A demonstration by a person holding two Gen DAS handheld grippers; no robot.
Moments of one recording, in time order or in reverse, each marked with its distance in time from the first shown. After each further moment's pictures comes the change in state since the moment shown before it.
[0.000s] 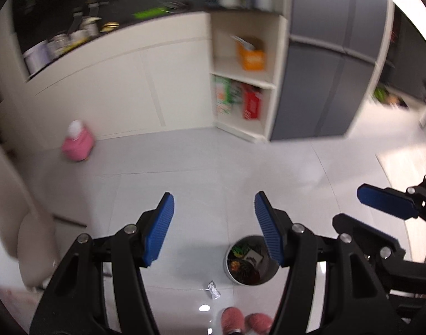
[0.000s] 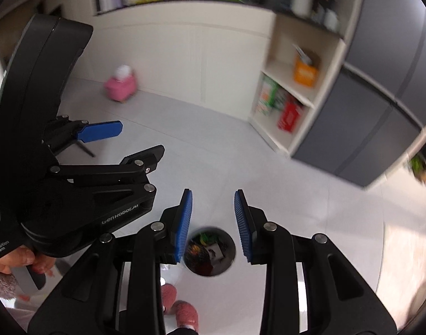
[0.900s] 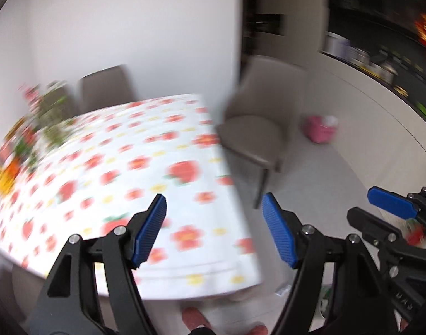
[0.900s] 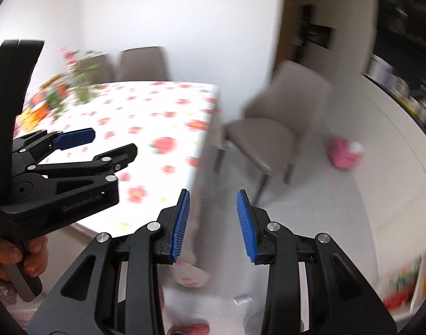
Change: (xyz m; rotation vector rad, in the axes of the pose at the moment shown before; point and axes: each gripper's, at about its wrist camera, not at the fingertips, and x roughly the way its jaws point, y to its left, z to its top) left arm -0.385 0.136 -0.304 -1.040 -0.044 0.964; right arm -0.187 0.357 -0.056 -0.931 -0.143 0.881
